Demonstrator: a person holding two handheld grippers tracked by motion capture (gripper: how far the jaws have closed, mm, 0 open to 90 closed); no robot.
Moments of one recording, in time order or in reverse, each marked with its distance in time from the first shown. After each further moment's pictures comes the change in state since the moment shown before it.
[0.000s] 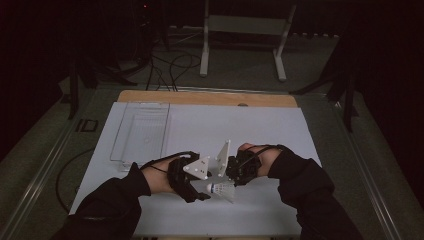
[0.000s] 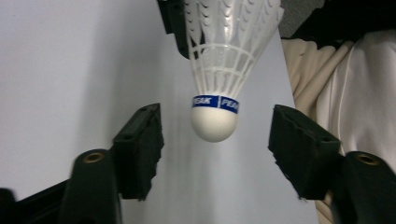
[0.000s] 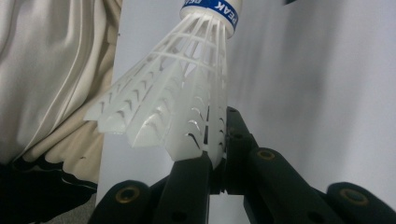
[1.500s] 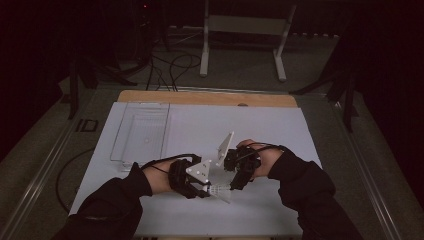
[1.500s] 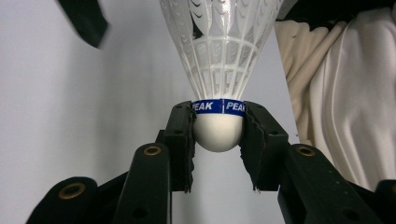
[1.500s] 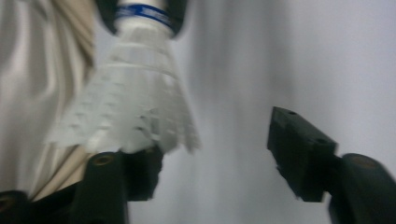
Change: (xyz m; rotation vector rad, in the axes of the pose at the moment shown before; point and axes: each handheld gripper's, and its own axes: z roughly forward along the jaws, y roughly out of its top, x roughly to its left) left arm 0.000 -0.002 0.006 0.060 -0.043 0.016; right arm -0.007 -0.001 -0.004 -0.069 -0.071 0.203
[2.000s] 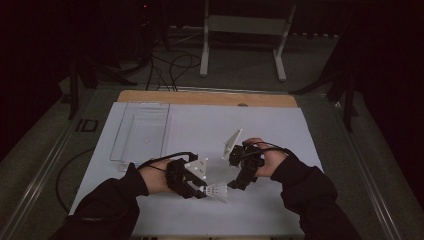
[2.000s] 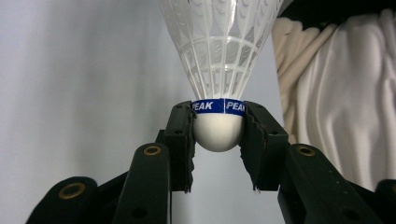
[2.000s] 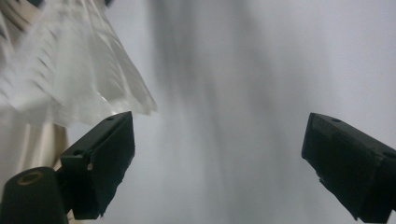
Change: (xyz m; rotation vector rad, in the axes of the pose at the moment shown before) left arm 0.003 -0.007 -0.005 0.022 -0.043 -0.099; right arm -0.009 -0.020 0.004 -0.051 -0.083 0.127
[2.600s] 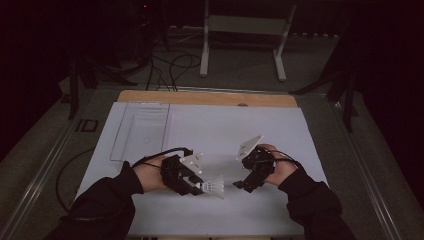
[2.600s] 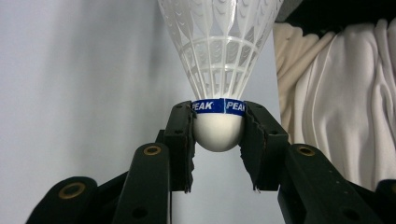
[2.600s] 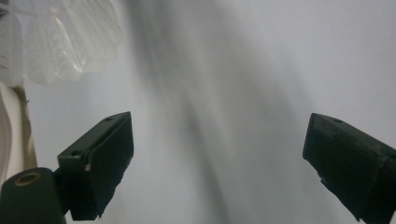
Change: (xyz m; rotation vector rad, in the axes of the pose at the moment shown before) left arm 0.002 -0.003 -0.016 -0.010 0.011 -0.049; right arm 0.001 -0.042 0.006 -0.166 -0.084 0.100
